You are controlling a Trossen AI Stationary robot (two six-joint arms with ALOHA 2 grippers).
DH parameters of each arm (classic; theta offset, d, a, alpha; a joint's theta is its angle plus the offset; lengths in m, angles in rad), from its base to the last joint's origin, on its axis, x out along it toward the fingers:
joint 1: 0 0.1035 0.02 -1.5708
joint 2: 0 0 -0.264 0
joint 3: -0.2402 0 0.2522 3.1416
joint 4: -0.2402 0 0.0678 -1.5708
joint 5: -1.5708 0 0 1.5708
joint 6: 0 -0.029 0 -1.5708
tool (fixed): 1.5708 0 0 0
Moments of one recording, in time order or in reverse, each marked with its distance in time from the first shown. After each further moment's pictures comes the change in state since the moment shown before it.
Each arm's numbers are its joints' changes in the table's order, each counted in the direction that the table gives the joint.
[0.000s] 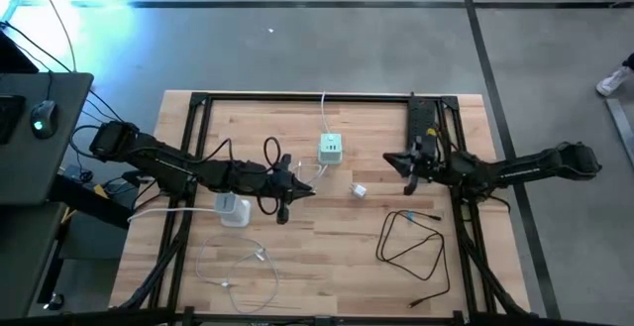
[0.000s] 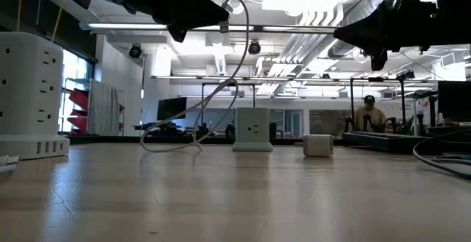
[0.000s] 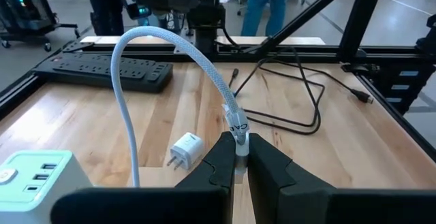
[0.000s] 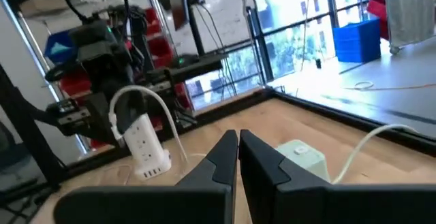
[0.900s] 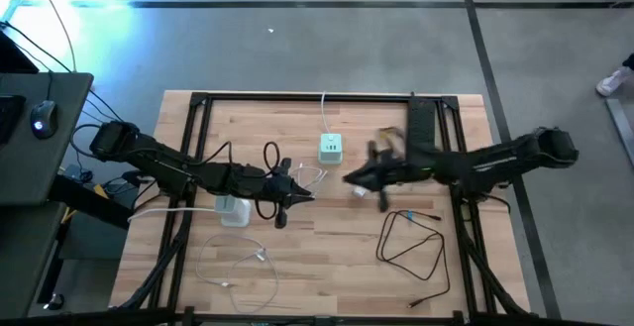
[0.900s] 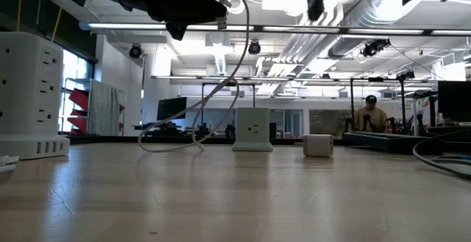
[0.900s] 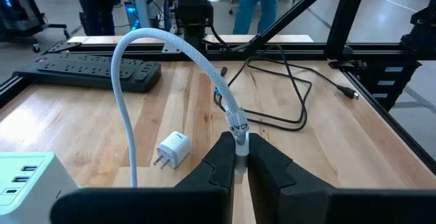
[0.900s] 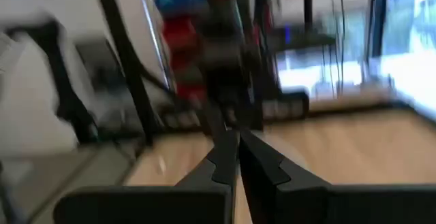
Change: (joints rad) left arm -0.026 0.000 0.000 0.000 0.005 0.014; right arm 0.076 0.603 -0.626 -0.294 0.356 0.086
